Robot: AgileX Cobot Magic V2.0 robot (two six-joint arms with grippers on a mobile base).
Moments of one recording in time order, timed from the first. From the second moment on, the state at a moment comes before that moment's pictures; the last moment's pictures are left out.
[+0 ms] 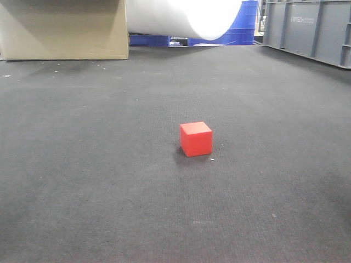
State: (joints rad) left arm -0.08 -0.01 0.03 0.00 0.01 -0.04; right arm 0.13 0.11 -0.24 0.09 0.28 0.02
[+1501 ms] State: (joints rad) left arm -0.08 -0.01 0.03 0.00 0.01 -0.04; right arm -0.03 -0.01 0.03 0.10 0.09 0.01
